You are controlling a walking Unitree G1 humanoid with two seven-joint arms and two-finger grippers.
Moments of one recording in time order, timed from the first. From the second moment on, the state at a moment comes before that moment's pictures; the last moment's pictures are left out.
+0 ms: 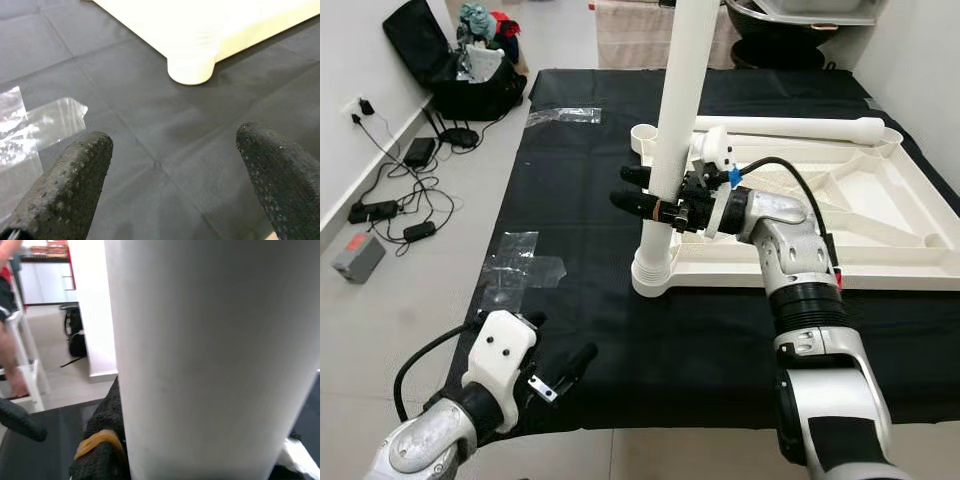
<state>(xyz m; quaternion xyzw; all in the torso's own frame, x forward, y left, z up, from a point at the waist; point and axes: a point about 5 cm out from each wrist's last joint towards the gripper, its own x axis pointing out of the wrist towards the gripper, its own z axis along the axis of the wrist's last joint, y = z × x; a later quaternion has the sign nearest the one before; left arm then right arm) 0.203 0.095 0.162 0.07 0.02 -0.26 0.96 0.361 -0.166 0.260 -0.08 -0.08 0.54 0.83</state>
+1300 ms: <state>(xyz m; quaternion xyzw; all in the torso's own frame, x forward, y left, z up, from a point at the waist) 0.223 0.107 0.167 0.10 0.00 -0.23 0.97 0.388 -0.117 0.247 0.01 -0.08 0.05 1.00</state>
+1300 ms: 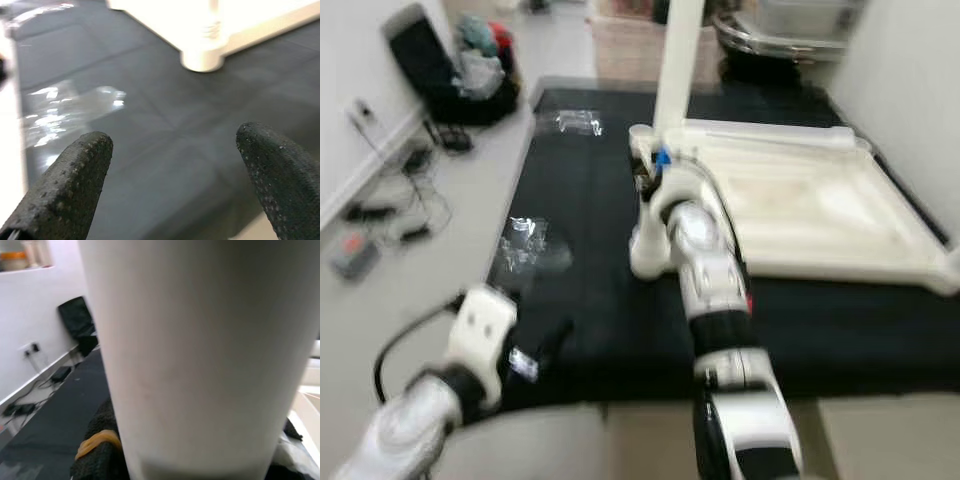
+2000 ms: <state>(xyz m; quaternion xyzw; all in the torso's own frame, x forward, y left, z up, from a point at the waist) 0.224 0.106 0.168 0.10 -0.01 -0.22 0.97 0.375 -0.083 0.250 0.06 -0.09 -0.27 0.96</state>
